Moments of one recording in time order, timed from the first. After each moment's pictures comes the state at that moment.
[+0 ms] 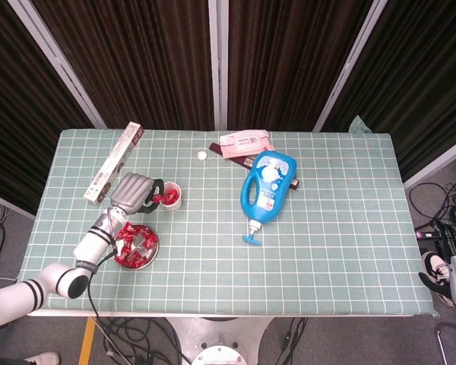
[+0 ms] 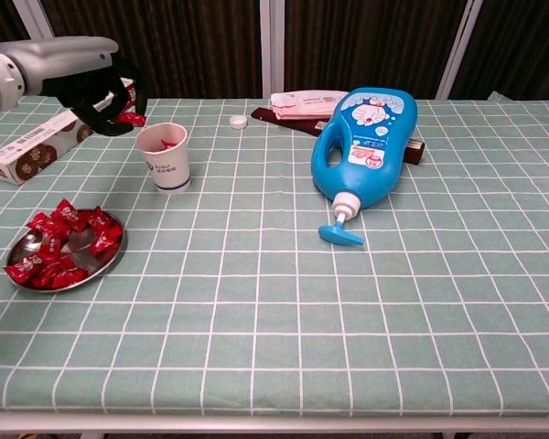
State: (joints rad) left arm -0.78 -1.47 -0.24 -1.30 1.20 0.80 0.10; right arm 0.02 -1.04 0.08 -1.62 -1.44 1.51 -0.04
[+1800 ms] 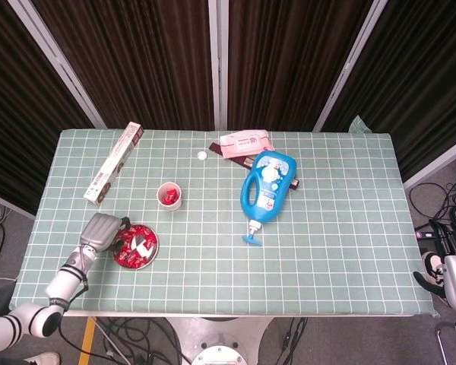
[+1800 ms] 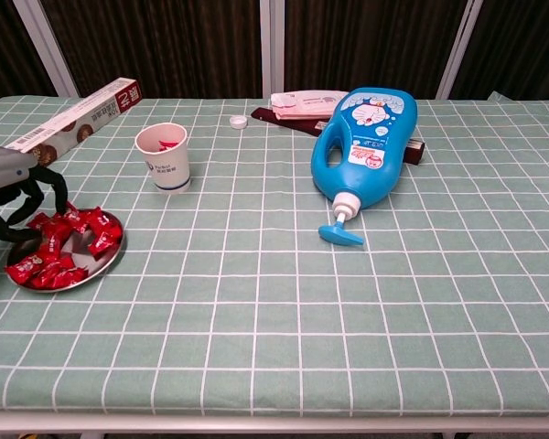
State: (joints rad) left arm -0.58 -1.48 -0.01 -1.25 1.25 0.90 0.17; right arm 0.02 -1.03 0.08 -1.66 -1.47 1.53 -0.09
